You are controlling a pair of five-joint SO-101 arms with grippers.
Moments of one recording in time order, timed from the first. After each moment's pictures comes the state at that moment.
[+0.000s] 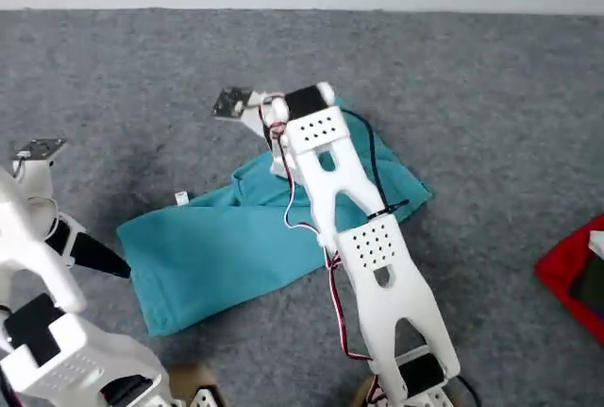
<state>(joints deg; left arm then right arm) -44.0 6.5 10.3 98.7 -37.6 -26.3 71.3 -79.2 99.0 44.0</state>
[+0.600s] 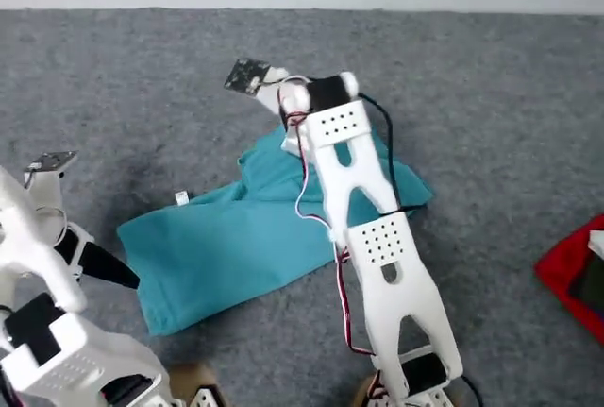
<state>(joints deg) -44.0 6.5 14.9 98.7 -37.6 -21.8 71.6 -92.0 100.4 44.1</state>
